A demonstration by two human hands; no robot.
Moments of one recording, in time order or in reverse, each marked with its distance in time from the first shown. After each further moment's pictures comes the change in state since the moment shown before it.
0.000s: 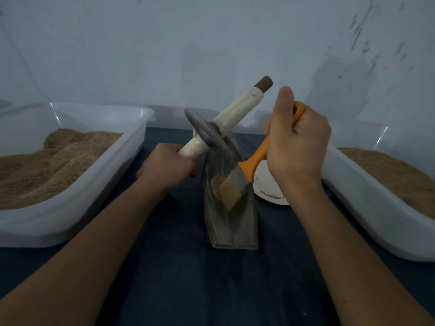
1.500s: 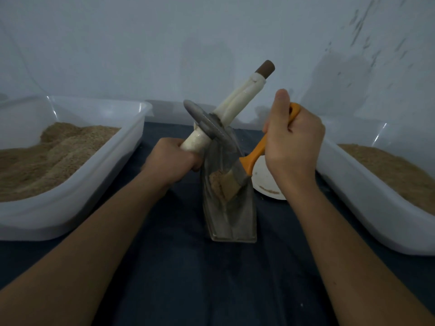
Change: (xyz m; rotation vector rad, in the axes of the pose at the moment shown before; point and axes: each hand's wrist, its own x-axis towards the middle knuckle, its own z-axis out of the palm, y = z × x) left_hand 0.001 0.000 0.007 -0.114 -0.019 0.026; right_hand -0.002 0.000 0.000 -0.018 0.001 0.069
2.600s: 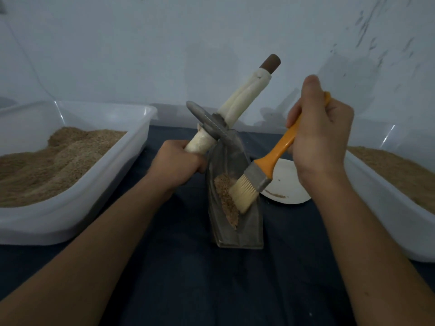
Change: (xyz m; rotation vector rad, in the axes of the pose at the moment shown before) left_hand -0.007 0.008 -0.003 -0.067 -0.041 0.020; right_hand 0.018 0.000 -0.014 0.239 -0.004 0.102
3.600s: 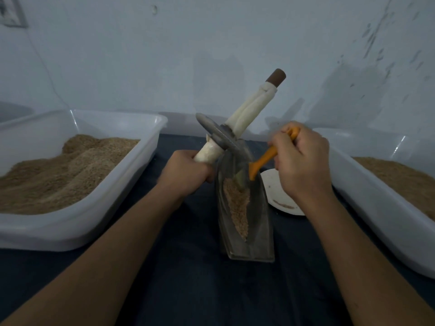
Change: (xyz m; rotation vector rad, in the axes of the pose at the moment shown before) left_hand 0.002 -0.002 -0.001 0.034 0.013 -0.027; right_hand -0.011 0.034 0.005 -0.247 -0.259 -0.151
